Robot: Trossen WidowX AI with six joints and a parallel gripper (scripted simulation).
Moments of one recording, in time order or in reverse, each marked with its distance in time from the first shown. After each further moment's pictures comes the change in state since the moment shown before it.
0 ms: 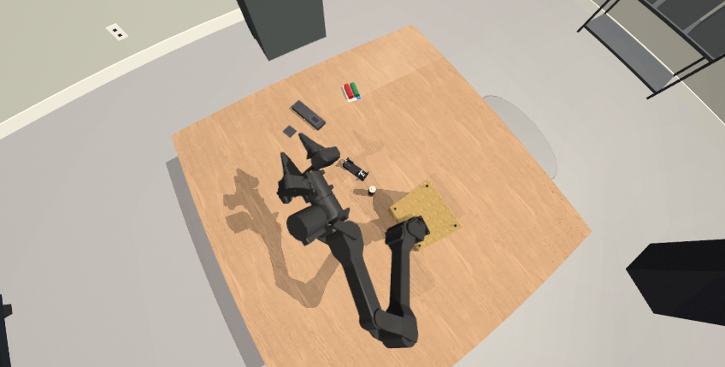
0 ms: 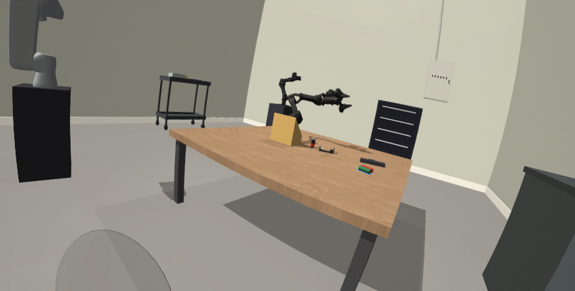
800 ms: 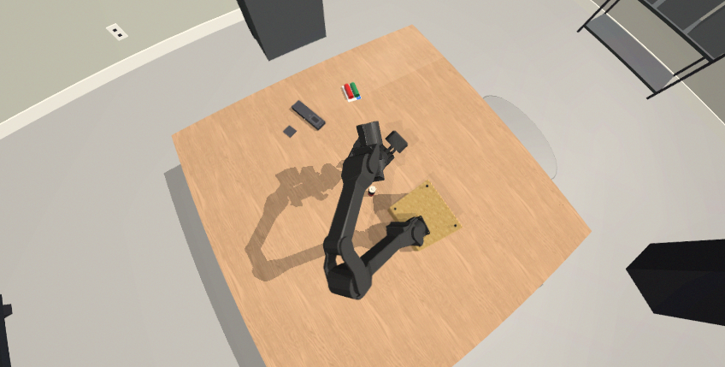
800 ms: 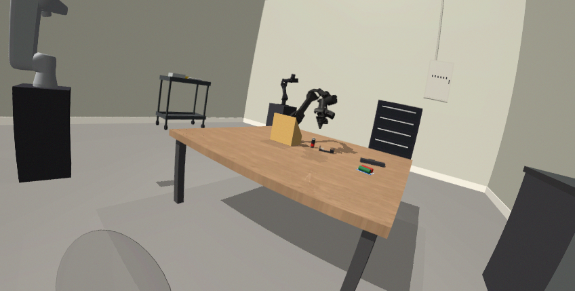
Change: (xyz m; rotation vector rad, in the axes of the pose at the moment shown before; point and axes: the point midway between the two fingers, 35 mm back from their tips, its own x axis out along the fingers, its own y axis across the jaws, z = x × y) arm -0.088 -0.040 -0.277 0.125 1.395 0.405
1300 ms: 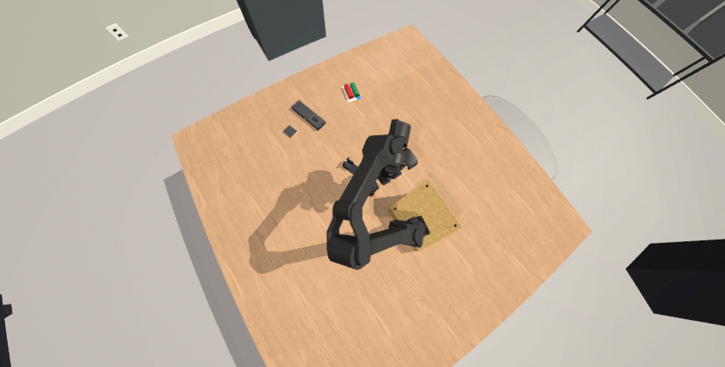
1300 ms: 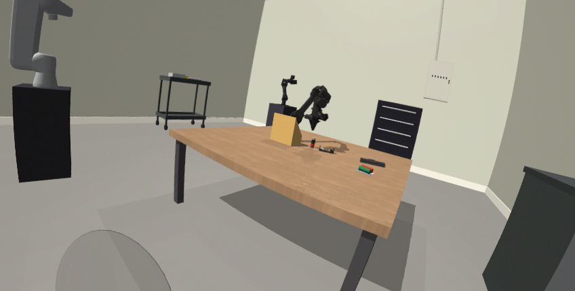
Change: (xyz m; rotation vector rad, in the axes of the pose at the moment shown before) arm 0.002 0.028 -0.052 0.191 0.217 0.436
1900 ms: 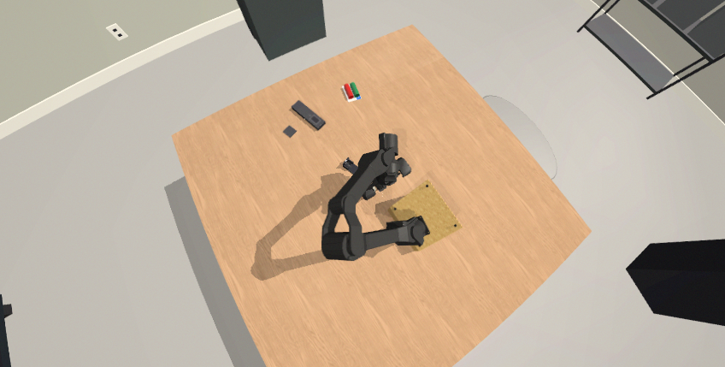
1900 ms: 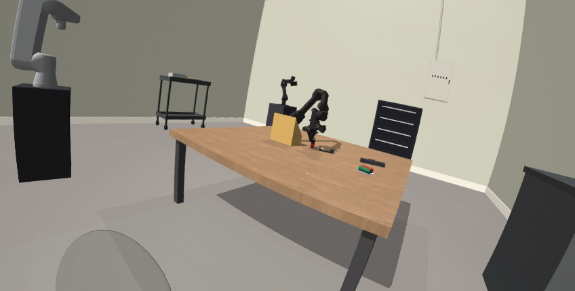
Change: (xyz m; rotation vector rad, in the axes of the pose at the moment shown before) arm 0.077 0.004 0.000 -0.001 0.002 0.013
